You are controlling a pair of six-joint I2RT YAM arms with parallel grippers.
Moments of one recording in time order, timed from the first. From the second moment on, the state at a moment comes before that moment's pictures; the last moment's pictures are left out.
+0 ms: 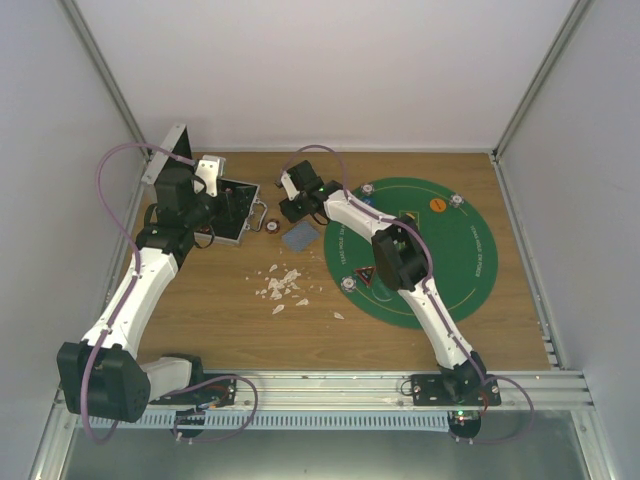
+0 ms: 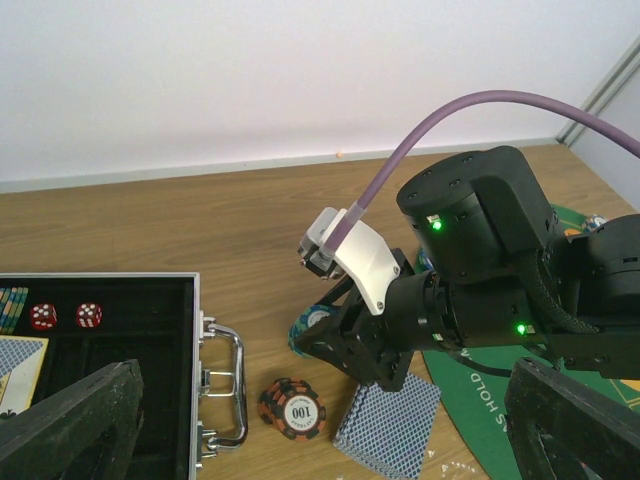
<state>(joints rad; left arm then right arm) -0.11 1.20 1.01 -0.24 0.31 -0.10 0.65 2.55 2.20 -0.53 -0.08 -0.03</state>
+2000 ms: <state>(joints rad) -0.11 1.20 1.01 -0.24 0.33 -0.10 0.02 1.76 1.15 -0.29 -0.06 0.04</state>
